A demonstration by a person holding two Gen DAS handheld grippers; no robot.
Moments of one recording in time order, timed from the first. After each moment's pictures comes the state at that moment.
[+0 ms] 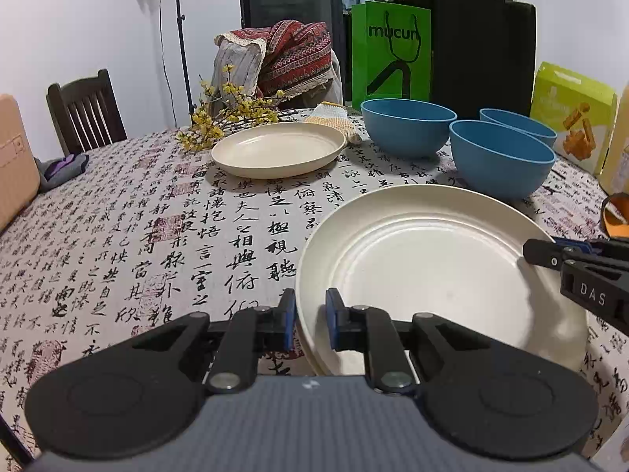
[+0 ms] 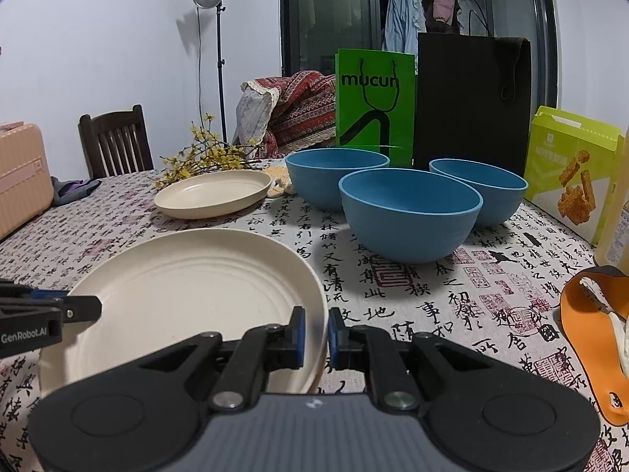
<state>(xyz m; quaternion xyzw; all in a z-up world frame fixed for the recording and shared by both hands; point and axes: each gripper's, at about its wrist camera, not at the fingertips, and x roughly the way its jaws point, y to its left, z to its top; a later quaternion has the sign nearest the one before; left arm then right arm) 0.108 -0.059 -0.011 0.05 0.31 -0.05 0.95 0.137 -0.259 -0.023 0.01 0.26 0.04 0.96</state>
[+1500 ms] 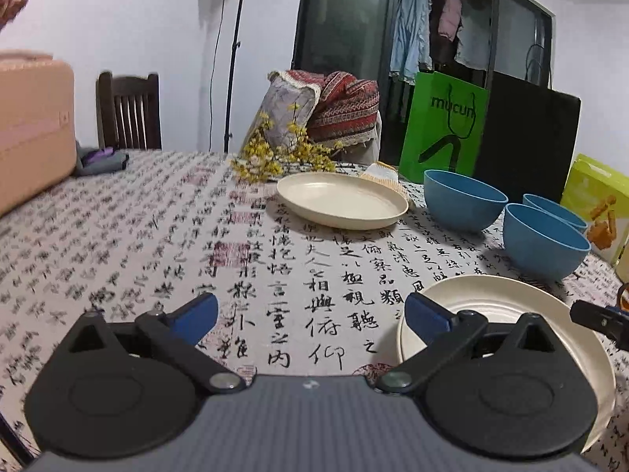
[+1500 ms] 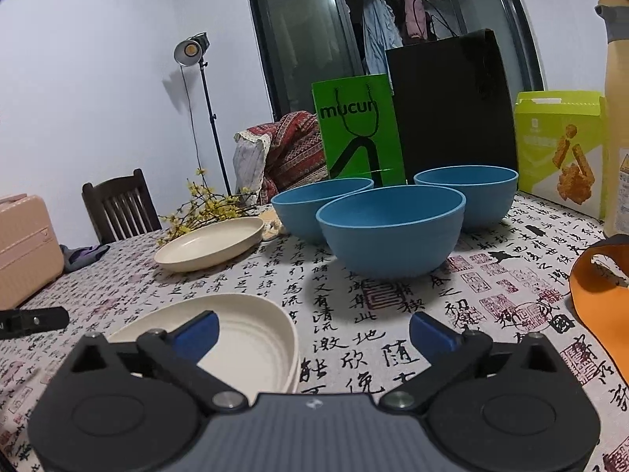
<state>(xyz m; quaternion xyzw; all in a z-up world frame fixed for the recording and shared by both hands) 0.110 0.021 -0.013 -0.06 0.24 -0.02 0.97 0.138 -0.295 -0.038 0.10 0.20 0.07 0.97</state>
